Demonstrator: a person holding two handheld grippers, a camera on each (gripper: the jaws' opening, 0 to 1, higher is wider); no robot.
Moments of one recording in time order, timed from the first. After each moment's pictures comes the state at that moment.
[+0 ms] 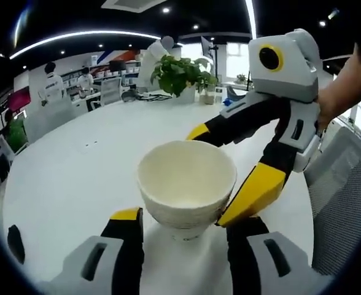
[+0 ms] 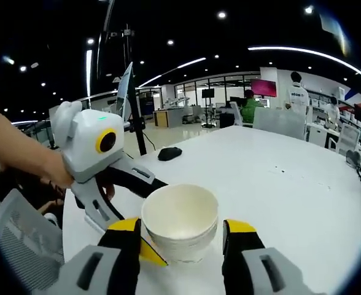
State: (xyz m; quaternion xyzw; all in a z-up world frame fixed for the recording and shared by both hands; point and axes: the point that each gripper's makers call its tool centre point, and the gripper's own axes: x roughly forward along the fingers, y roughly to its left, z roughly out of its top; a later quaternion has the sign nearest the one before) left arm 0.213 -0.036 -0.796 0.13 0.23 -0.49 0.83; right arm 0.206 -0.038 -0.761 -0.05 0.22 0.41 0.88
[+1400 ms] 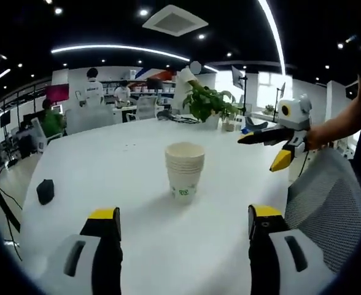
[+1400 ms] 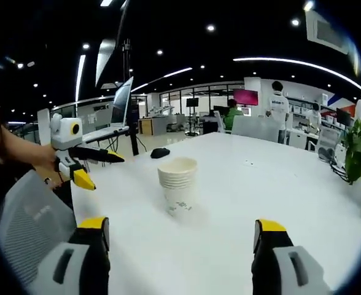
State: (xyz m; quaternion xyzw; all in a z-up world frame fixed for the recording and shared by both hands) left arm 0.116 0.058 -0.745 0.05 0.17 -0.39 0.90; right arm 0.112 -0.123 -0.755 -0.05 0.19 0.35 0.91
